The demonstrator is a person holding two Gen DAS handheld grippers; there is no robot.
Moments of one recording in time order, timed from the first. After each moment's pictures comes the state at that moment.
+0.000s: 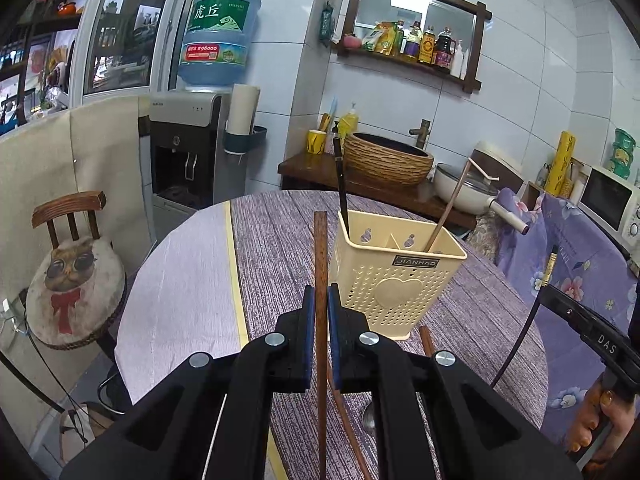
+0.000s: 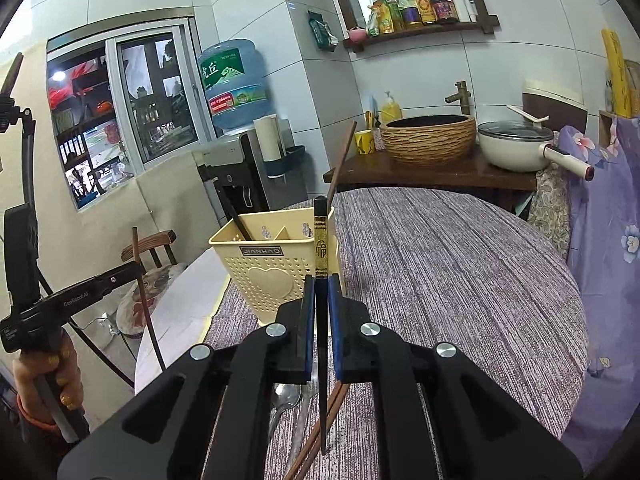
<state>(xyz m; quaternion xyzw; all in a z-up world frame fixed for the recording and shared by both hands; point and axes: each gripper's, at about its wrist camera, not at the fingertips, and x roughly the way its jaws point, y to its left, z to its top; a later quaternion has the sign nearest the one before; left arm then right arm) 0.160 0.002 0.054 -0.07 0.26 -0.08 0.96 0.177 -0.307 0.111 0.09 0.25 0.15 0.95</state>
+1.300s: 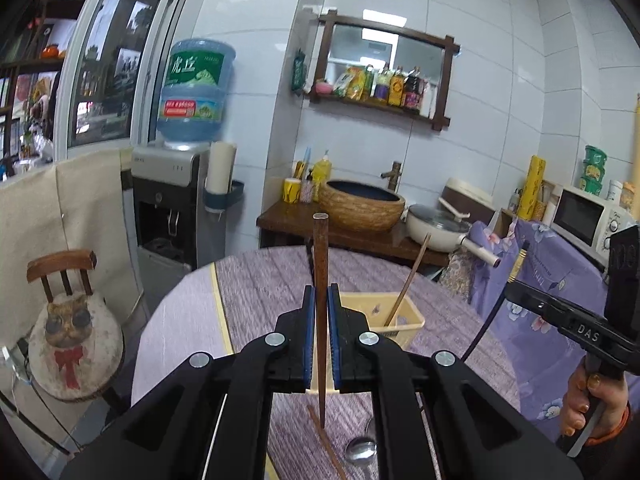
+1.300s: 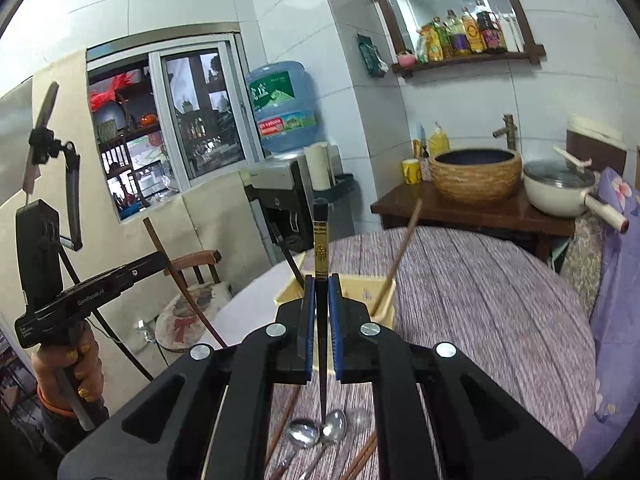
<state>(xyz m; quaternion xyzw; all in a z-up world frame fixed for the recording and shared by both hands) 0.148 0.013 0.139 -0.06 0.19 -0.12 0.97 0.191 -0.289 0.194 0.08 0.21 0.23 0.95</state>
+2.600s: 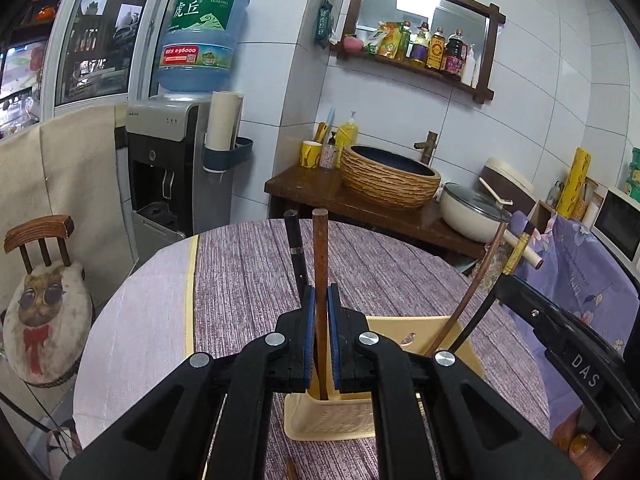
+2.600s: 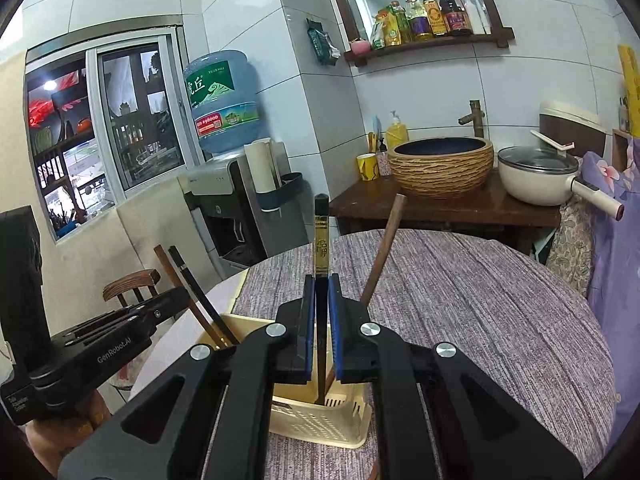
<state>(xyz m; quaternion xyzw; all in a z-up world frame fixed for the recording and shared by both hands) 0.271 -0.030 0.076 -0.08 0.26 -0.07 0.96 0.302 -0.263 0.138 0.09 0.22 0.13 0.96</state>
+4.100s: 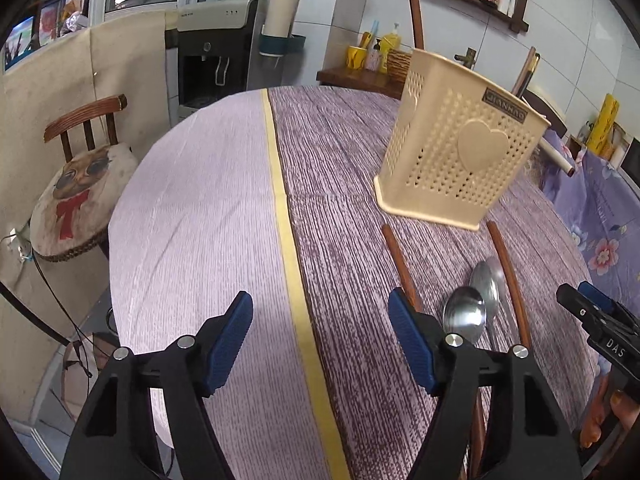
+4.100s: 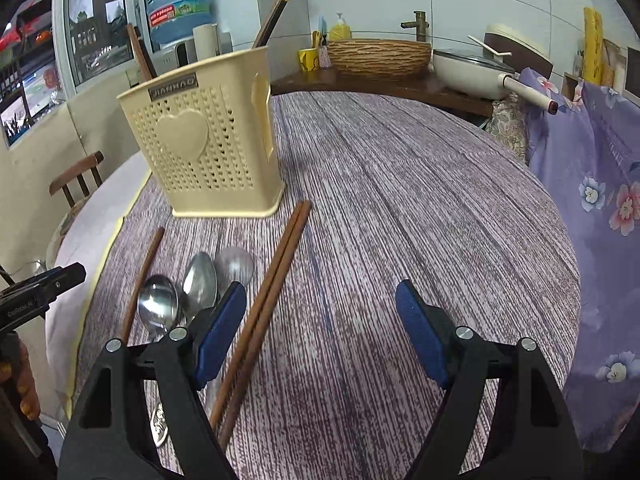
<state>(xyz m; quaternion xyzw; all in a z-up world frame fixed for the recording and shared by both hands) 0.154 0.018 -0.059 -0.07 0.39 -0.03 0.92 0.181 -0.292 -0.004 0.02 0.38 0.04 0.92</state>
